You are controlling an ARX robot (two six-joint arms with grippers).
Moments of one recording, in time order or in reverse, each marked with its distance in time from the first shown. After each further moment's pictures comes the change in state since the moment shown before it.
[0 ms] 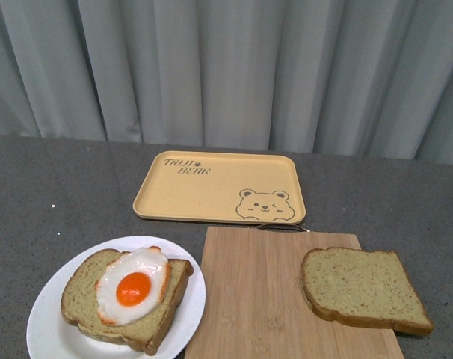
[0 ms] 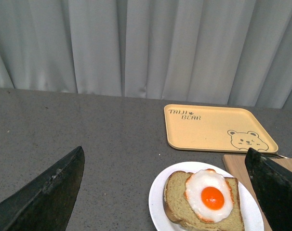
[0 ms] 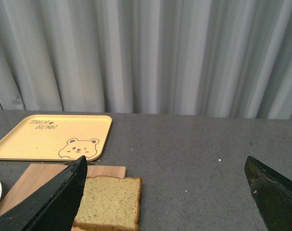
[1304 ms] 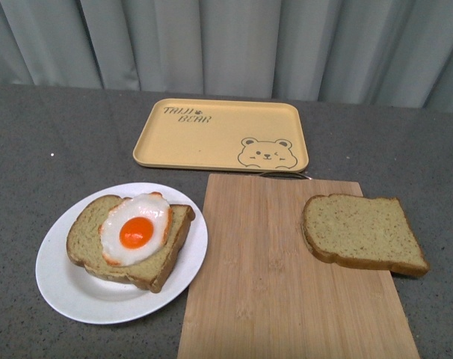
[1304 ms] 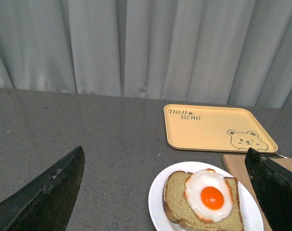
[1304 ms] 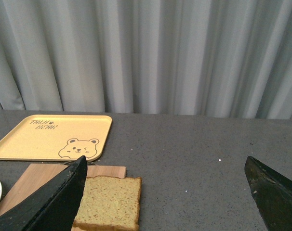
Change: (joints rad) left arm 0.000 0.000 0.000 0.000 0.000 0.000; right arm 0.000 0.000 0.000 0.000 0.000 0.000
